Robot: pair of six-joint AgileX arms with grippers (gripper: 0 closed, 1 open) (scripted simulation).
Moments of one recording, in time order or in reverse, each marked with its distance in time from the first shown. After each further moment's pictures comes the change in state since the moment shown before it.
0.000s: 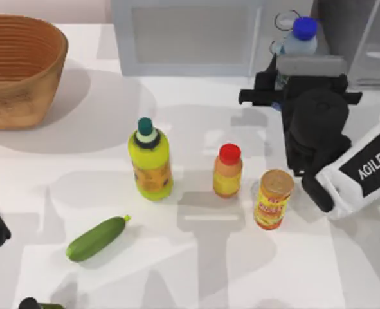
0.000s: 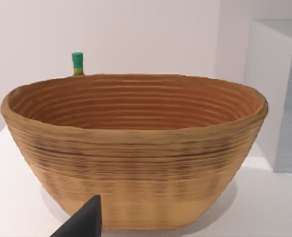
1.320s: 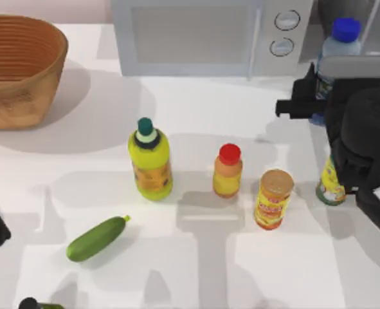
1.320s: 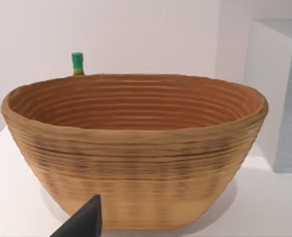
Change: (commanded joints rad) left arm 0.000 0.000 0.000 0.000 0.000 0.000; right arm -0.011 -0.410 -0.291 -0.221 -0.010 0.000
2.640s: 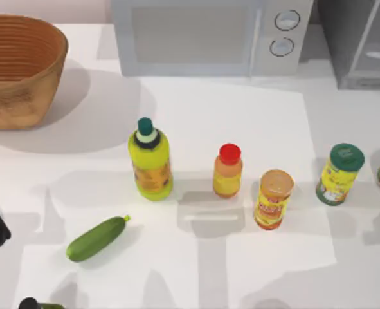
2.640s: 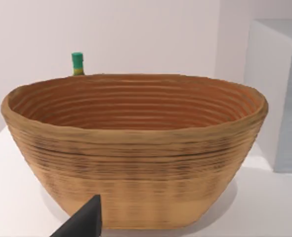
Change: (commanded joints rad) left arm 0.000 0.000 0.000 0.000 0.000 0.000; right arm -0.477 -1.814 -0.649 -1.060 -0.537 -0.015
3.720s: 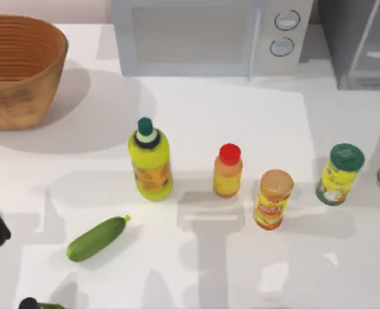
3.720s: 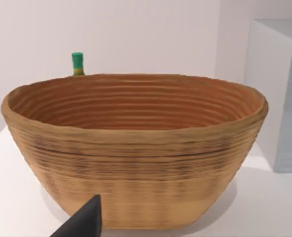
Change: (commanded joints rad) left arm 0.000 0.000 0.000 0.000 0.000 0.000; right arm -0.105 0.713 0.315 0.411 -0.093 0.000
